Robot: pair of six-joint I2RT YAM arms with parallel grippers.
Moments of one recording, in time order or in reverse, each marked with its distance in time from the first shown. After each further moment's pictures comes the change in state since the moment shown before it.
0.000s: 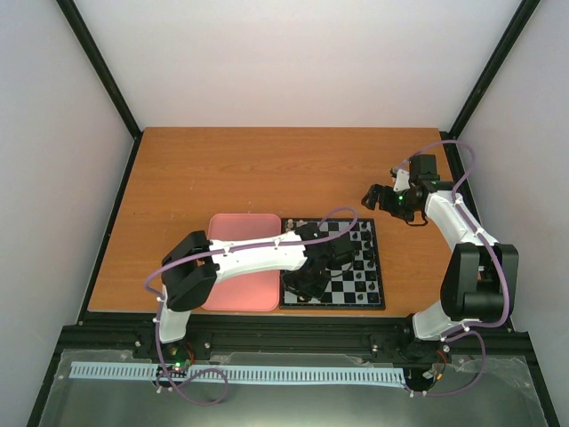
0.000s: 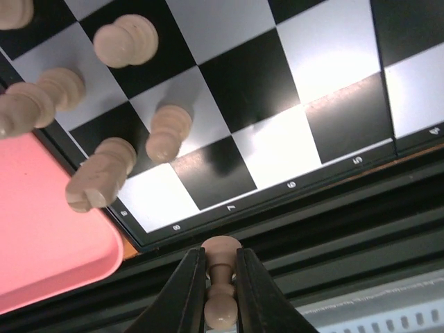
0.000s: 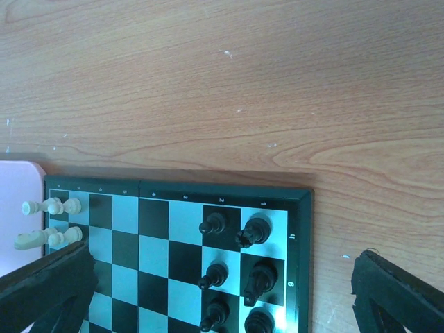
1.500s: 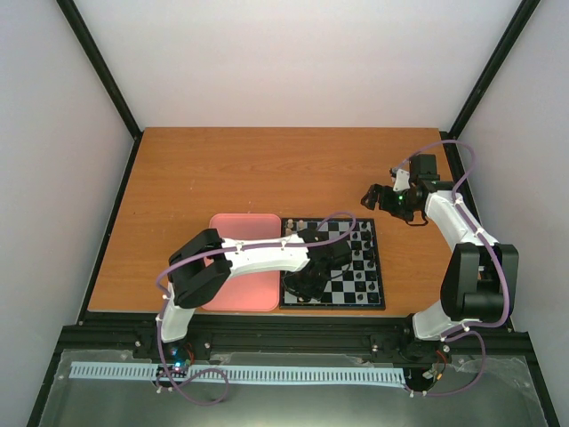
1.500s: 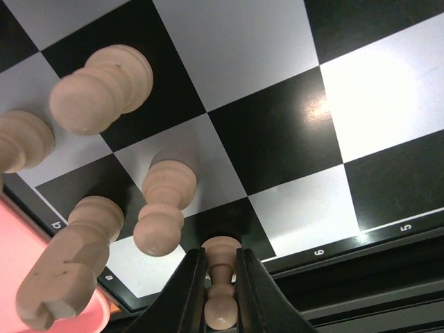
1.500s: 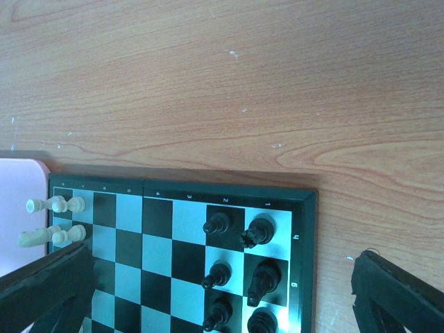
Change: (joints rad) left arm 0.031 0.055 -0.075 0.116 -0.019 -0.004; right arm 0.000 0.000 0.001 0.000 -0.014 -0.005
